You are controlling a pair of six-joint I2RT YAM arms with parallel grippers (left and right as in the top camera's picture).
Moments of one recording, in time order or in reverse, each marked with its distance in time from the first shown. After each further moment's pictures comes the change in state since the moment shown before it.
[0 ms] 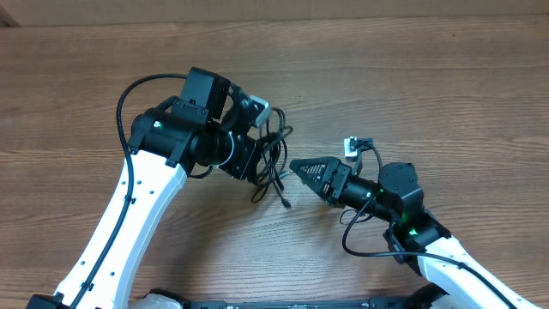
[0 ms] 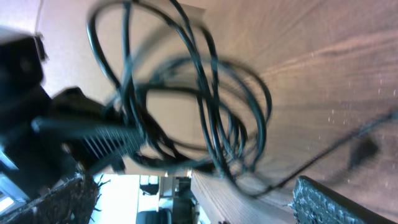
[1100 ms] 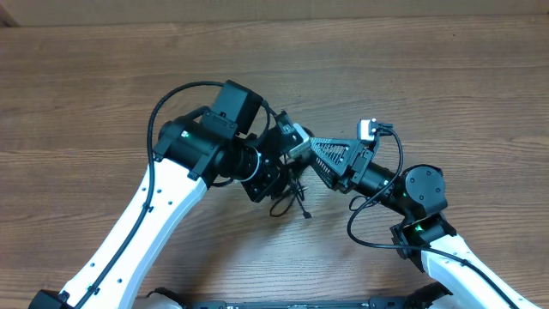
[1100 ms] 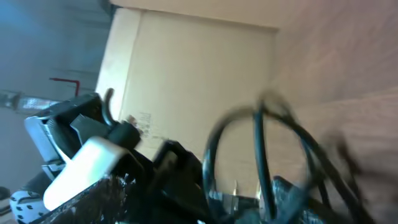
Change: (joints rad) left arm -0.165 0.000 0.000 -0.007 0.121 0.216; right arm -0.061 0.005 0.002 0.369 -0.039 0.309
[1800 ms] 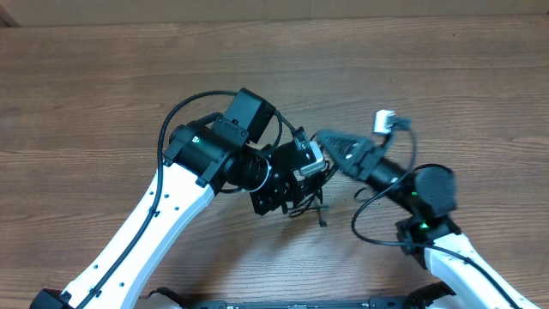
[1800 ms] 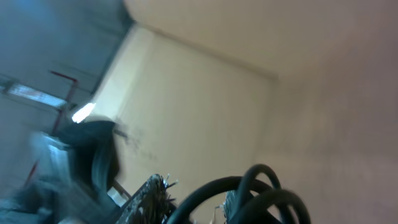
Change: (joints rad) left arm -0.053 -0.002 0.002 -0.074 0.129 0.150; right arm -0.110 0.003 -0.001 0.114 0.048 -0.159
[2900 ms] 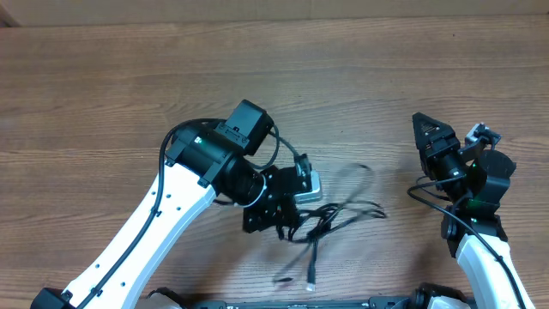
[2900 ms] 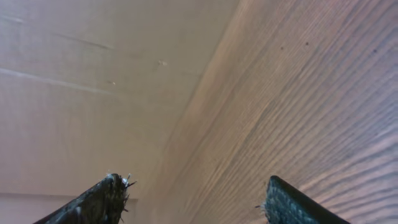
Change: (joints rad) left arm -0.007 0.003 -0.002 -0.142 0.117 0.254; right arm -0.525 -0.005 0.000 -0.597 0.117 -0.332
